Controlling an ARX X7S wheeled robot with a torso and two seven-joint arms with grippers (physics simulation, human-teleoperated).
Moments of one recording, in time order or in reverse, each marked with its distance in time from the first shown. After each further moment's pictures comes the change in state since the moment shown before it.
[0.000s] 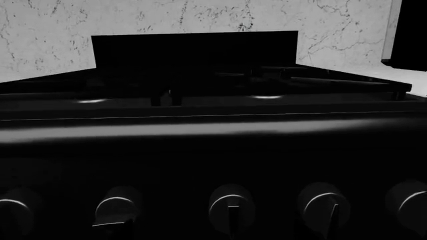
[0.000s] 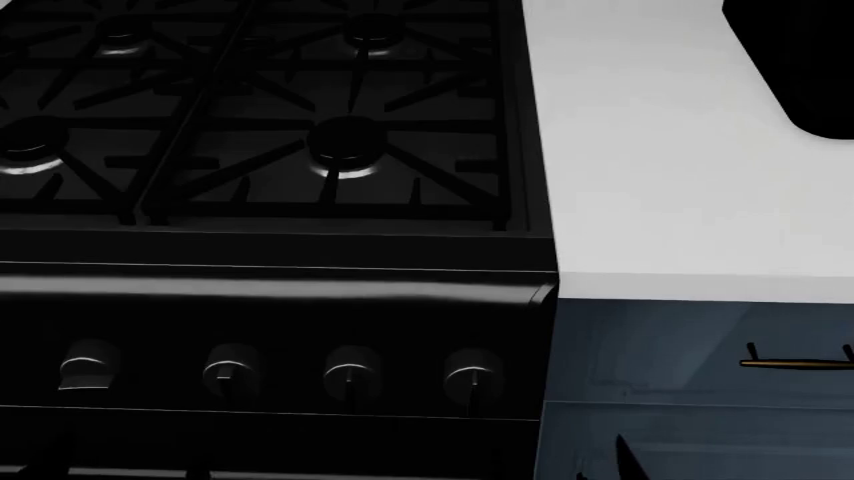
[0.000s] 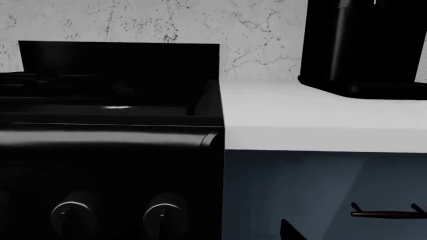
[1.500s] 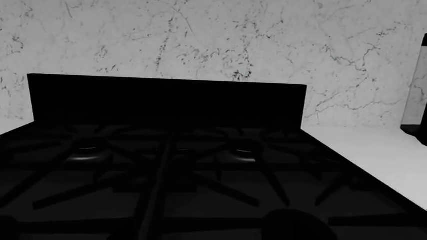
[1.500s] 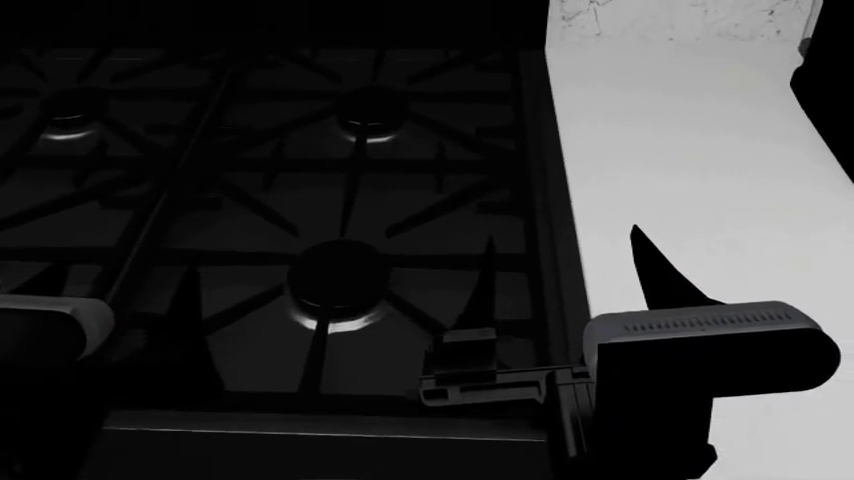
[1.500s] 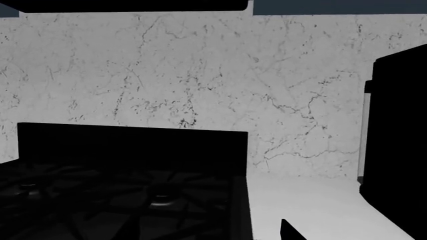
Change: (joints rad) left arm -0.364 -0.068 -0.041 0.352 -0.264 -0.646 -0.050; right arm 0.352 0.096 0.011 -0.483 0.173 0.638 0.013
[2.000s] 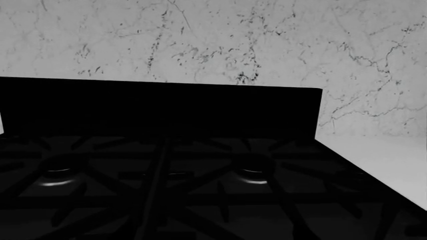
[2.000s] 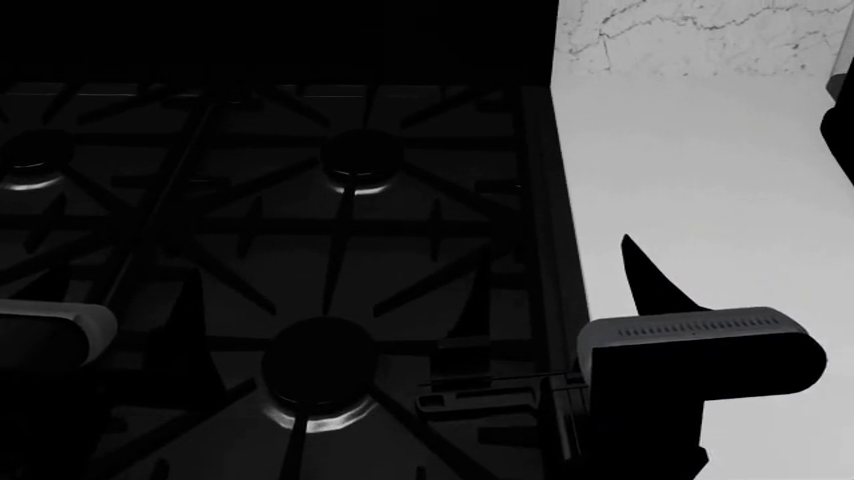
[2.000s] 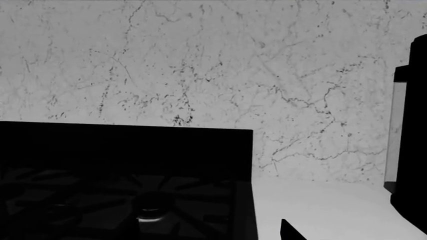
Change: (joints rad) left arm 0.009 -0.011 0.014 -0.007 -0.007 0.026 -0.006; right arm -0.010 0.007 -0.012 0.026 0.022 -0.022 0.011
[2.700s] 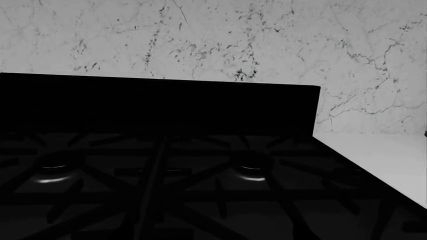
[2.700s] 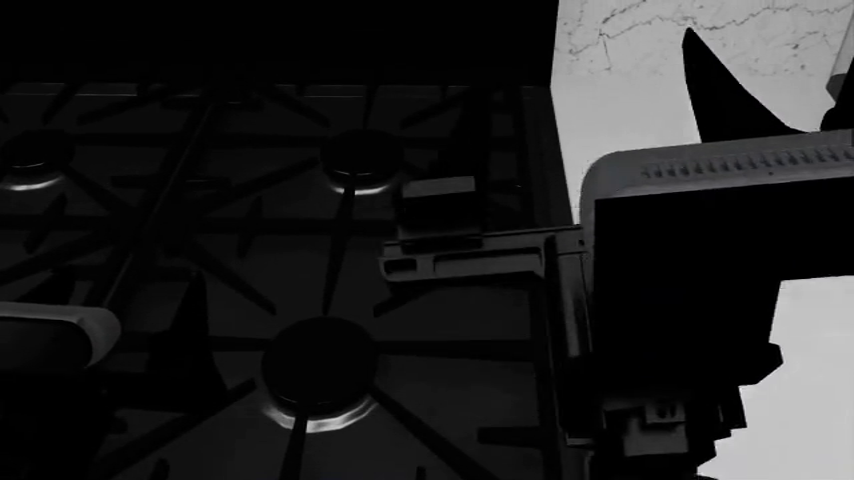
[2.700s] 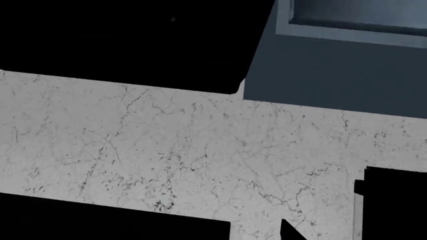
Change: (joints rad) left arm 0.003 -0.012 0.011 -0.018 -0.021 0.021 -0.007; right arm 0.450 0.079 -0.019 -0.329 0.262 0.527 0.320
